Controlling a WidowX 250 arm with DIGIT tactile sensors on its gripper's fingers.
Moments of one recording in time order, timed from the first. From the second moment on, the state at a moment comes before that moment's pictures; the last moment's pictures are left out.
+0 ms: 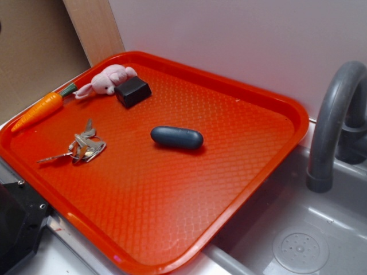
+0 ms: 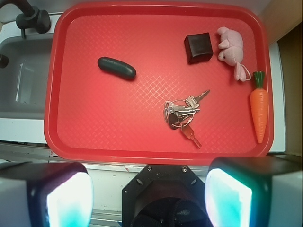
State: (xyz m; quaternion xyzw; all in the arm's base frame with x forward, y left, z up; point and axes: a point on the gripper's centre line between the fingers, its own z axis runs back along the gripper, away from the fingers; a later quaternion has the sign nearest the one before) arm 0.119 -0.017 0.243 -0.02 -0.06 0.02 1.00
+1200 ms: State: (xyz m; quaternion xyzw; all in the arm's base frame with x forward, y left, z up) arm 0.239 0.058 0.095 0.02 -0.01 -0.02 1.00
